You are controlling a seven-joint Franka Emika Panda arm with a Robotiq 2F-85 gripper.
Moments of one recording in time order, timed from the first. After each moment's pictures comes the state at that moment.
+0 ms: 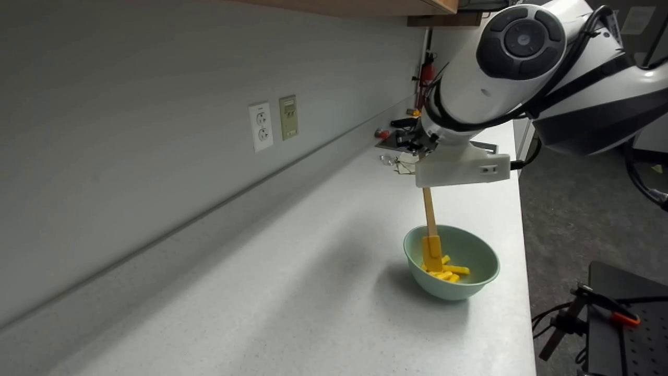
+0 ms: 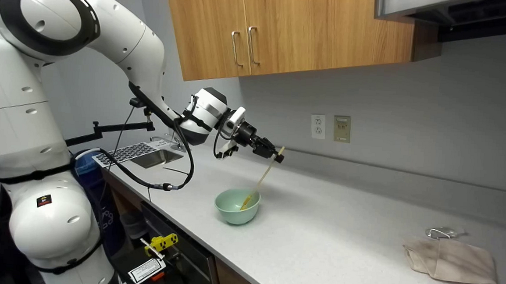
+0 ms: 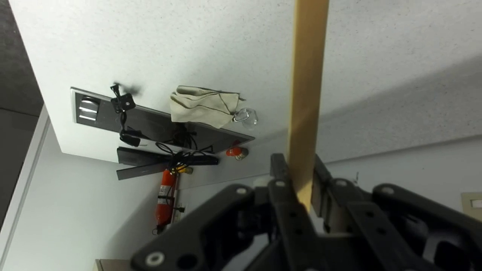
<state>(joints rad) 0.13 -0.02 0.15 -2.32 -1.28 2.24 1.97</state>
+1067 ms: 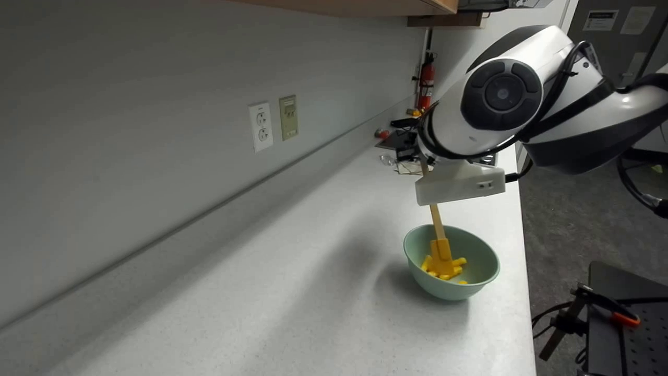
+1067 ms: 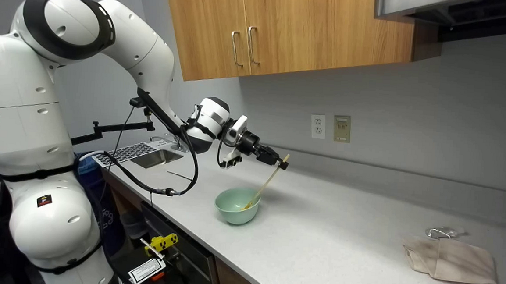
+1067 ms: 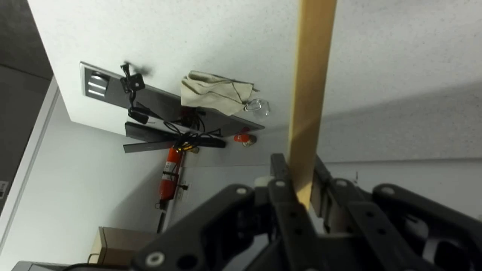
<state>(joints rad) 0.13 0.05 0.15 -2.32 -1.40 2.16 2.01</state>
